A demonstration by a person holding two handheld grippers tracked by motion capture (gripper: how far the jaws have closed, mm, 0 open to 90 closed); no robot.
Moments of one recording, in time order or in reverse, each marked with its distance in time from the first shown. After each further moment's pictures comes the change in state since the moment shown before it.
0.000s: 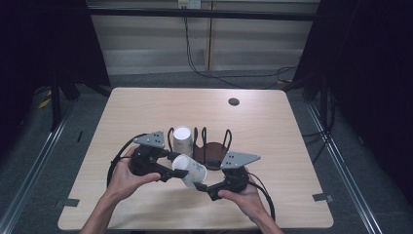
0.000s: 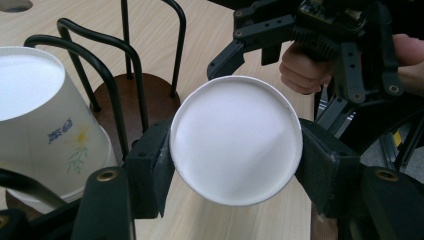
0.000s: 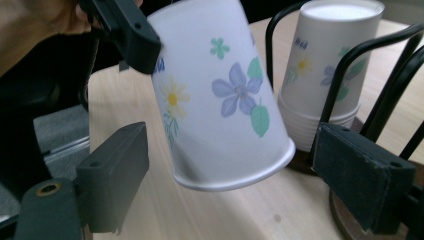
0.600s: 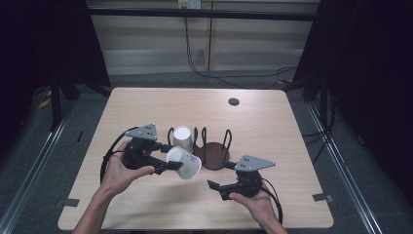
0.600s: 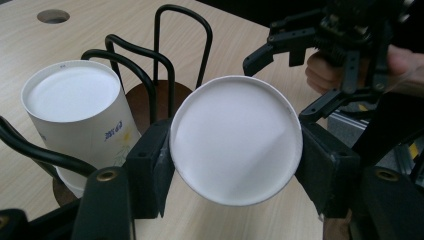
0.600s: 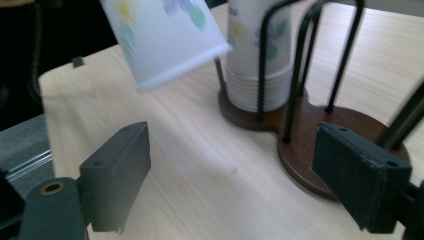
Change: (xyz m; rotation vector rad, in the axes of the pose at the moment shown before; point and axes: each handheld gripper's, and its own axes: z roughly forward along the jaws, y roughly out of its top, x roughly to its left) left arm 0.010 0.004 -0.016 -0.028 0.043 -0.014; right arm -0.003 -0.014 -0.027 0.005 -0.157 0.071
